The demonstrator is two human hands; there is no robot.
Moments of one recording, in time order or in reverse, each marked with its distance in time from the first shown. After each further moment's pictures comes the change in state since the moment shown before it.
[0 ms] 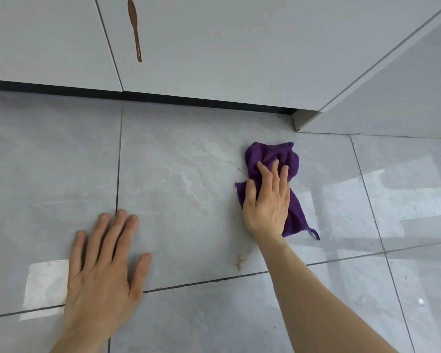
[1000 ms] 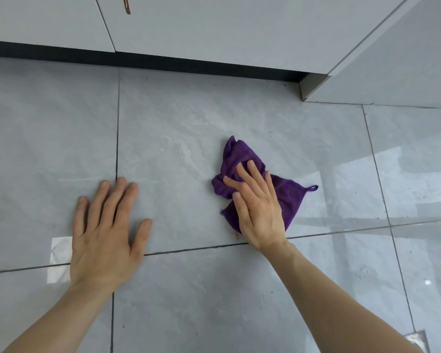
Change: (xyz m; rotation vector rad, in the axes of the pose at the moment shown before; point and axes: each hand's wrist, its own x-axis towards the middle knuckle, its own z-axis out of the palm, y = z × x) left_hand 0.001 0.004 -0.002 -0.026 -0.021 0.000; right_hand -0.061 0.028 -0.026 0.094 -0.227 -0.456
